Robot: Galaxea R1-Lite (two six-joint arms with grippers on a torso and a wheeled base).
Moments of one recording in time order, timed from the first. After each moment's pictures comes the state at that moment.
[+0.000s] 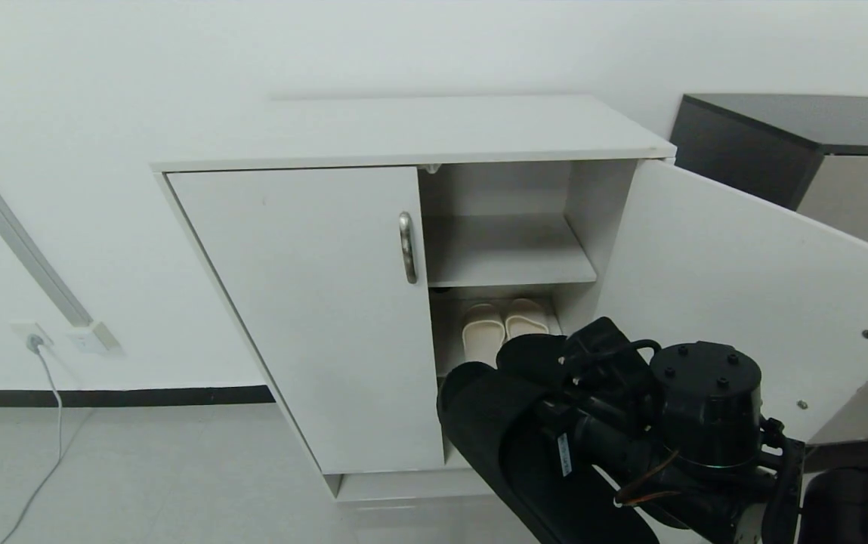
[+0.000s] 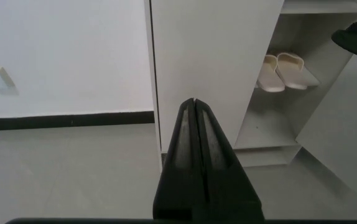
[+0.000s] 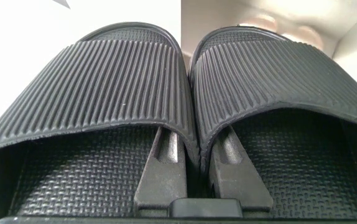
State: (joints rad) left arm 0.00 0.00 0.00 0.00 0.00 -0.01; right arm 0.85 1.79 -0.60 -0.94 -0.25 0.03
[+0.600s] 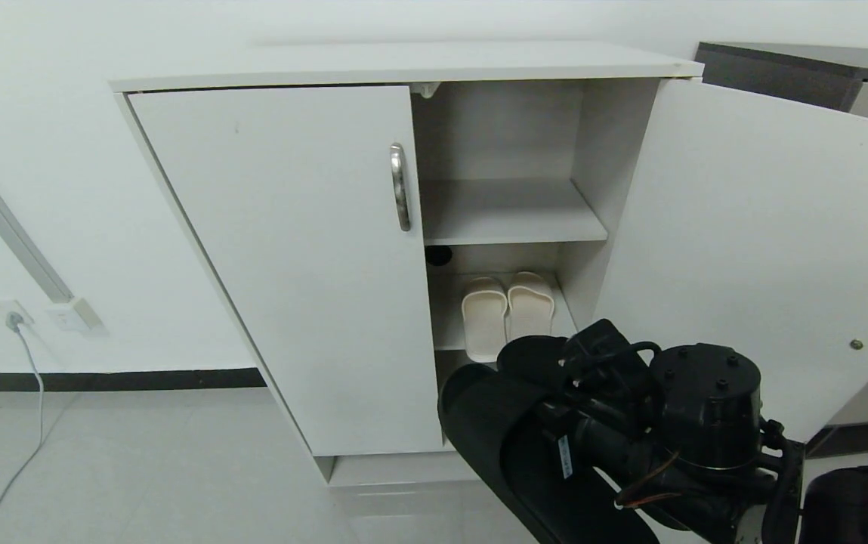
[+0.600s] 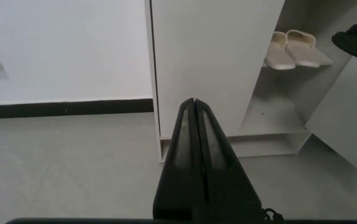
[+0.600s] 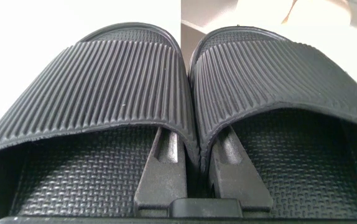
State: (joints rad) left arm 0.00 0.00 0.00 0.00 0.00 -0.01; right arm 0.85 1.79 -0.60 -0.94 -0.25 0.03
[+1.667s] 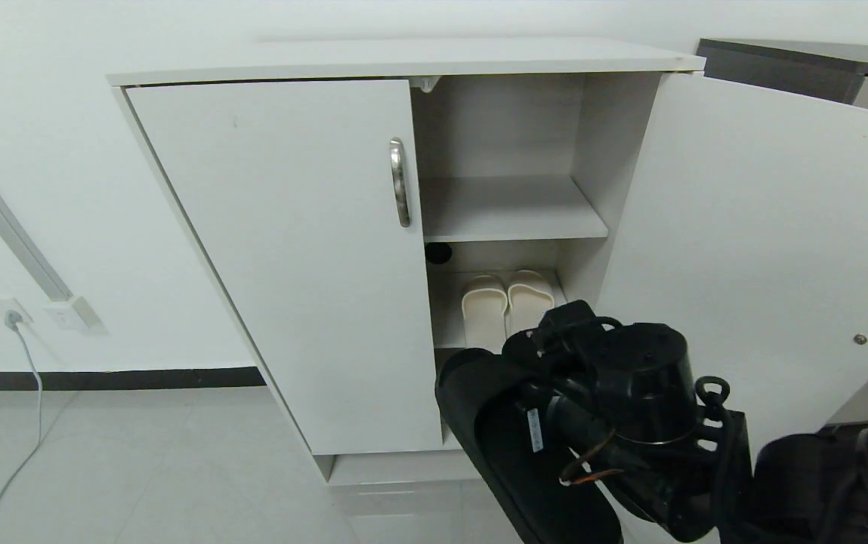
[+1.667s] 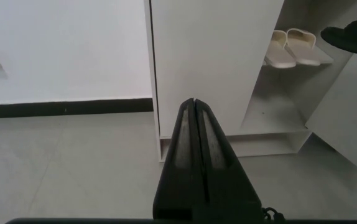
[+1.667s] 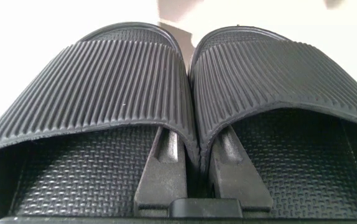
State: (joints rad) left arm 0.00 0.00 0.00 0.00 0.00 -0.01; right arm 0.91 1.83 -0.82 -0.67 -0.49 0.14
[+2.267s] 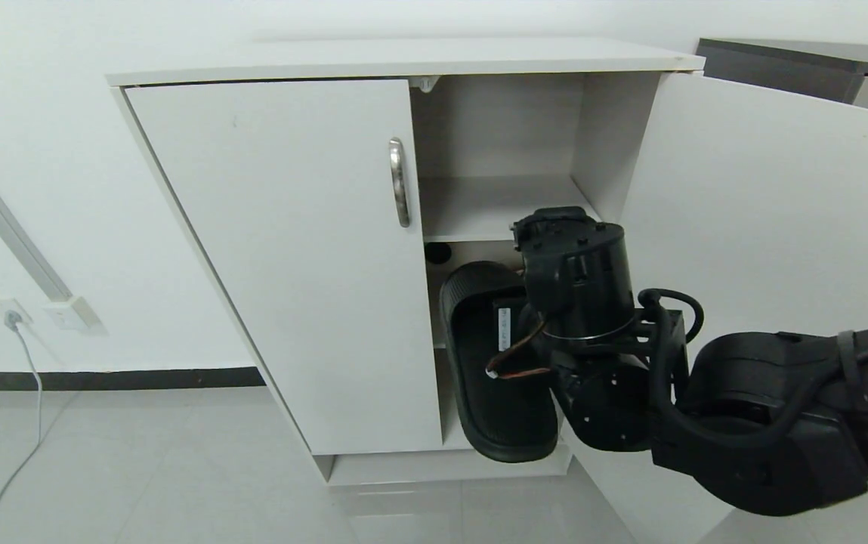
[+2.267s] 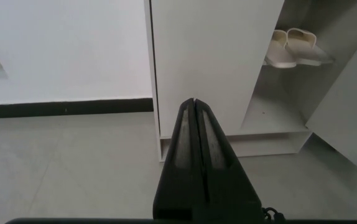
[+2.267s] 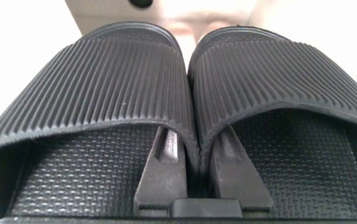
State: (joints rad) left arm 0.00 0.00 0.00 0.00 0.00 -0.01; right arm 0.94 1.88 -1.23 -0.39 -0.82 0.22
